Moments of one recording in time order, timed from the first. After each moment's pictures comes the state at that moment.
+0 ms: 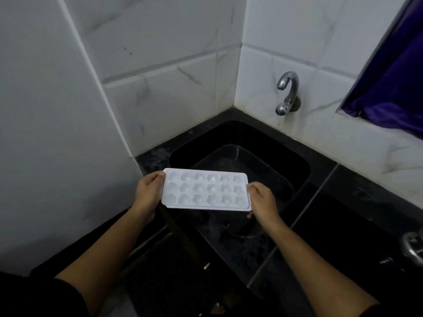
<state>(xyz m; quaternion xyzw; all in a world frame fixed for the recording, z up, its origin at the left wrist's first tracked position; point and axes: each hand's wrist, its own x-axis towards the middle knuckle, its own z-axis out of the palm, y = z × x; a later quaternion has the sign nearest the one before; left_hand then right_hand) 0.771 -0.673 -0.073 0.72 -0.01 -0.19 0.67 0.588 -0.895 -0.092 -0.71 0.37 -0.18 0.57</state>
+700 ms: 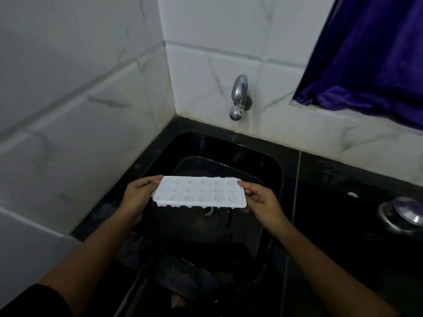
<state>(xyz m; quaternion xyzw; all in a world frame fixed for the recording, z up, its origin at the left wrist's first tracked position) 0.925 -0.831 -0.085 0.72 -0.16 -0.37 0.56 0.624 -0.980 -0.101 -0.67 0.41 -0.25 0.57</state>
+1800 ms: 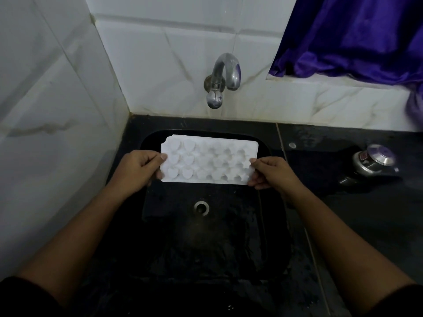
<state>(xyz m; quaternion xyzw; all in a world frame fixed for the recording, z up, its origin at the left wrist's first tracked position) 1.027 -0.959 -0.074 0.65 -0.59 -0.34 0.33 0.672 -1.007 -0.058 -0.51 0.61 -0.27 0.54</state>
